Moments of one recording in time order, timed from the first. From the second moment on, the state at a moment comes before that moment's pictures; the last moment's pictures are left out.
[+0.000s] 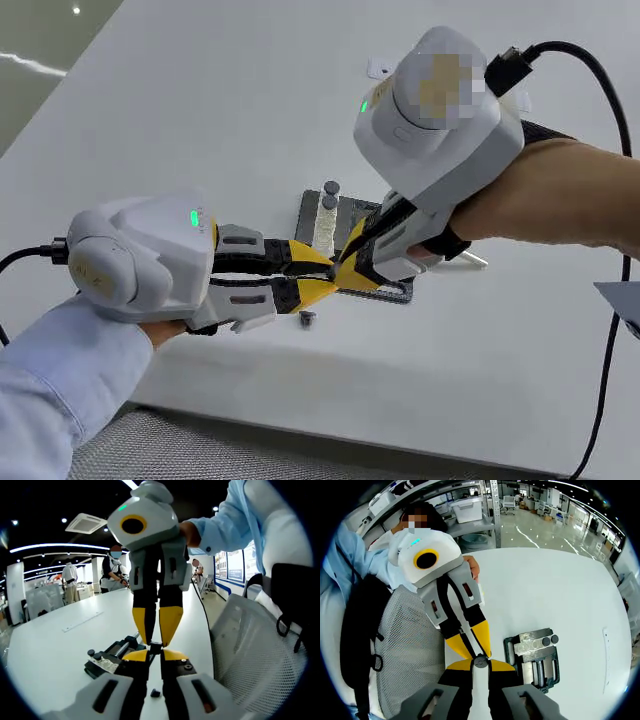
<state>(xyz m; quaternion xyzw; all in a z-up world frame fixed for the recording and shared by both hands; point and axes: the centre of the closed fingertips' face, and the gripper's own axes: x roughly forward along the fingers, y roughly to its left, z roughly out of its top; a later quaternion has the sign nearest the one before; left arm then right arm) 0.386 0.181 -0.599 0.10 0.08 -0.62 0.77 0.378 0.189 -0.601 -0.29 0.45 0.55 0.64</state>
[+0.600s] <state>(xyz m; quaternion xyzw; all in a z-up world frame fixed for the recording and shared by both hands) 0.385 0.181 -0.596 0.04 0.09 -0.62 0.77 0.378 0.192 -0.597 -0.33 0.42 0.57 0.62</state>
